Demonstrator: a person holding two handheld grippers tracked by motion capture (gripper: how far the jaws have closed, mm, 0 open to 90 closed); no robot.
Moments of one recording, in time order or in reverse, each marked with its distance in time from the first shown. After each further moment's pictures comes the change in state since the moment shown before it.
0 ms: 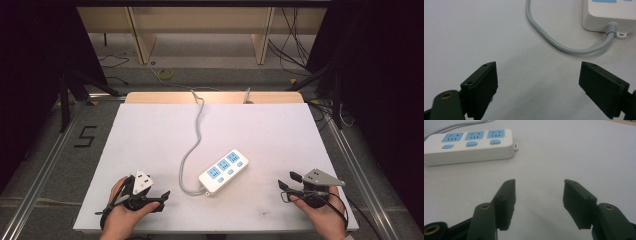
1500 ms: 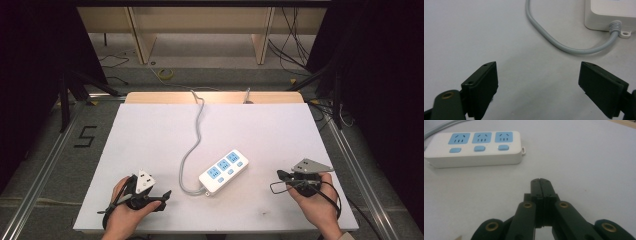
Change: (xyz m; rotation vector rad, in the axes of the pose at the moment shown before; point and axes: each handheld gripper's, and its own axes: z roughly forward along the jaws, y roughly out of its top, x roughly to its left) left arm -0.003 0.001 0.005 0.006 0.006 -0.003; right arm 0.013 0.038 0.005 0.108 0.009 -0.053
